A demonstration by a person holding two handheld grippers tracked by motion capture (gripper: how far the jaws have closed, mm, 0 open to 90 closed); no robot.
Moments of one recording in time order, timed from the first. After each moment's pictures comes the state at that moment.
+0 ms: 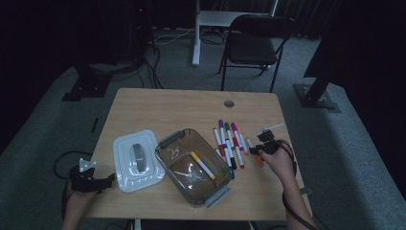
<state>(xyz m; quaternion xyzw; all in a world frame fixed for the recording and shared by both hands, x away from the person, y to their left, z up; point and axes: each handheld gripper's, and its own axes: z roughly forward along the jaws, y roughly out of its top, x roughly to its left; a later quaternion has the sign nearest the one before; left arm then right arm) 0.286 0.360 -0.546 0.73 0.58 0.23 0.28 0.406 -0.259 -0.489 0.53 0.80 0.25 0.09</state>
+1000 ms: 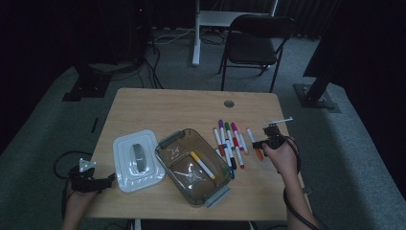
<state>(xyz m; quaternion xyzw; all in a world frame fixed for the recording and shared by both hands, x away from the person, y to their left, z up) 0.287 0.360 -0.546 0.73 0.58 0.23 0.29 0.399 -0.262 -0.451 0.58 0.76 0.28 0.06</state>
